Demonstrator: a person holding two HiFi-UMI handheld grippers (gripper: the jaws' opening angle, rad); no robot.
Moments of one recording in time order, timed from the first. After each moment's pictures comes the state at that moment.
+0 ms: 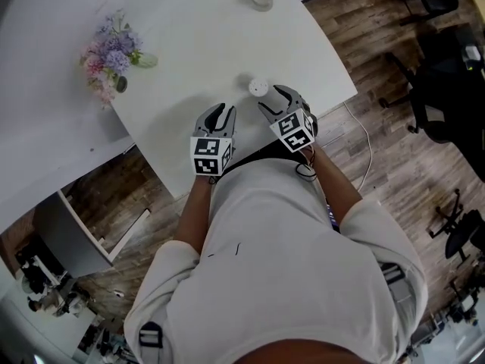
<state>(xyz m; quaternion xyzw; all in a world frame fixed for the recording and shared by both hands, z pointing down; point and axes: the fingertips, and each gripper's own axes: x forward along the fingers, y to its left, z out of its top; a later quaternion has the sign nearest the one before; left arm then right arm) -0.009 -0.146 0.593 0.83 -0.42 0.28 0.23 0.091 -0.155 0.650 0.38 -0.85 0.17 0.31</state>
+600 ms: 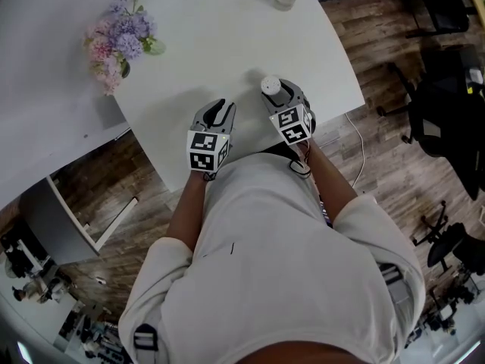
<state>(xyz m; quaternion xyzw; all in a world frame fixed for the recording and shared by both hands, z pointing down) -0.039 -0.155 0.601 0.83 -0.42 0.27 0.26 0.072 -0.186 0.677 0.40 -0.84 0.16 0.33</state>
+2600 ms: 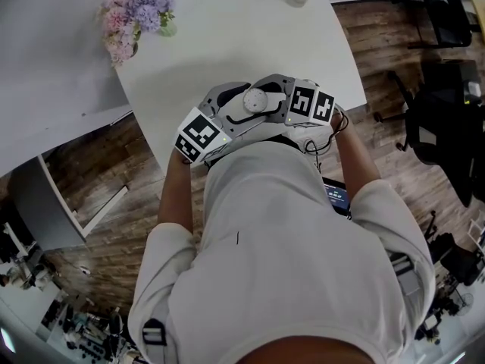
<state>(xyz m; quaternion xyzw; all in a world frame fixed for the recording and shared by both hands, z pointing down) 0.017 -0.125 0.501 0.95 -0.18 0.19 0.17 -0.018 -0.103 0.538 -0.09 -0.94 0.13 0.31</state>
